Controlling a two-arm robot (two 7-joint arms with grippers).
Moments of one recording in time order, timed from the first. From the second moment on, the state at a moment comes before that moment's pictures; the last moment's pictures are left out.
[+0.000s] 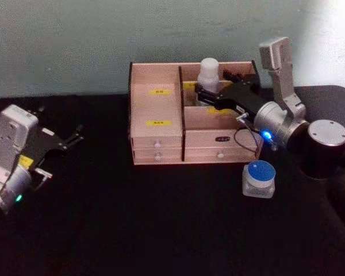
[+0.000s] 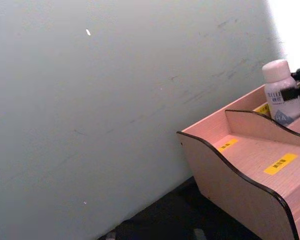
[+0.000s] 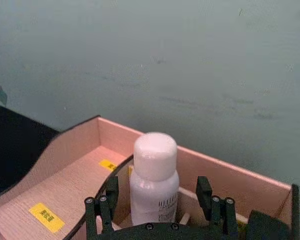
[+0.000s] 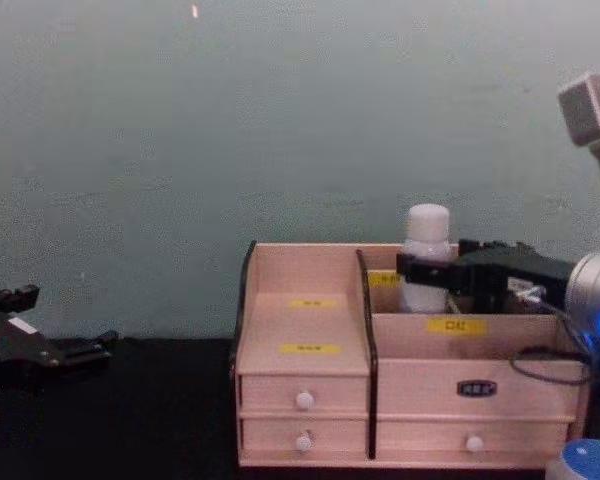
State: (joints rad) left arm -0.20 0.60 0.45 -1.41 -0.25 -0.12 0.03; right arm 0.55 0.21 -0.34 -1.02 0.28 -0.01 0.40
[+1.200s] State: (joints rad) left arm -0.20 0.60 0.45 -1.41 -0.25 -0.12 0.03; right arm 0.15 0.56 -0.20 -1.59 0.46 0.19 0.46
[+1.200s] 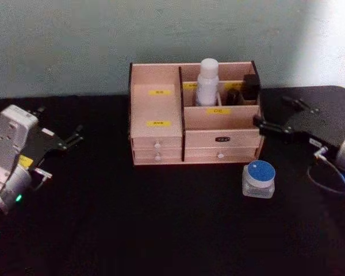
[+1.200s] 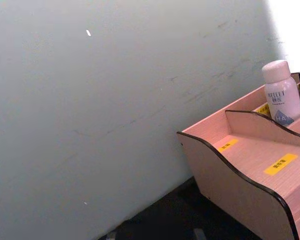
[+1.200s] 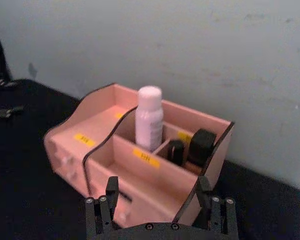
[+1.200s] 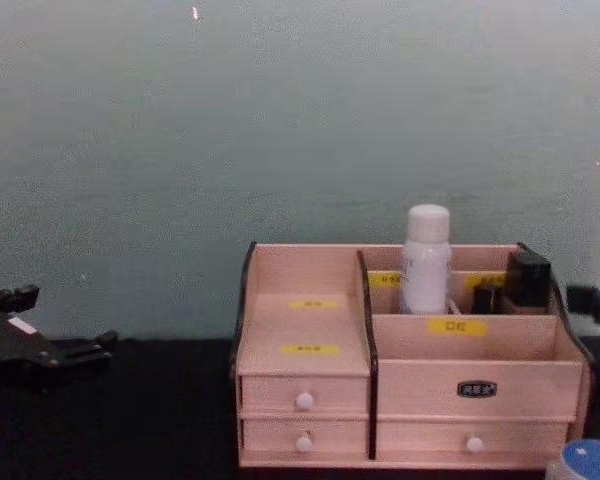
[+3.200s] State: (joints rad) left arm -0.20 0.60 0.45 -1.41 -0.25 -0.12 0.03; right arm 0.13 0.66 -0.35 -1.59 0.43 0.39 0.42
